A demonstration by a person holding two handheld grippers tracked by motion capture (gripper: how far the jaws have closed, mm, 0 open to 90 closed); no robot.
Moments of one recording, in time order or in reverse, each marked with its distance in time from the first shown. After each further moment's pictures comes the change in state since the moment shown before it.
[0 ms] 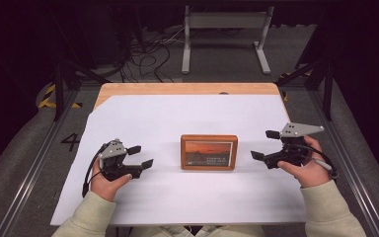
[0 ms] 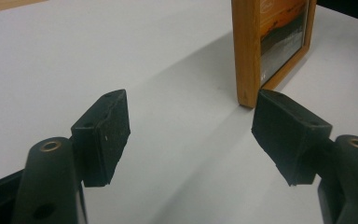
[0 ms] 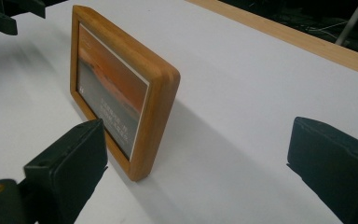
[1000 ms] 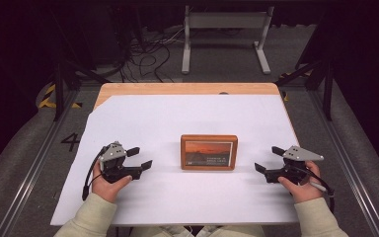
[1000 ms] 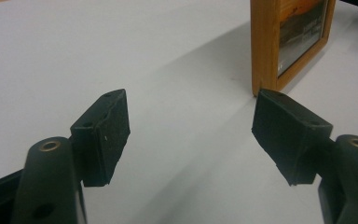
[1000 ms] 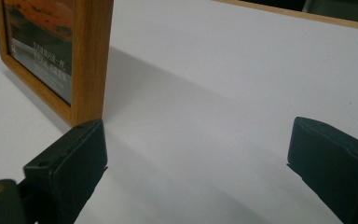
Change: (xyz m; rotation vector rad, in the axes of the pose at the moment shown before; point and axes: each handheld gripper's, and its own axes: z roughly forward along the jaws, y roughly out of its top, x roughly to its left) left arm 0.002 -0.010 0.005 -0.005 0.038 -0.014; right arm -0.005 -0.086 0.017 -0.086 -0.149 0.066
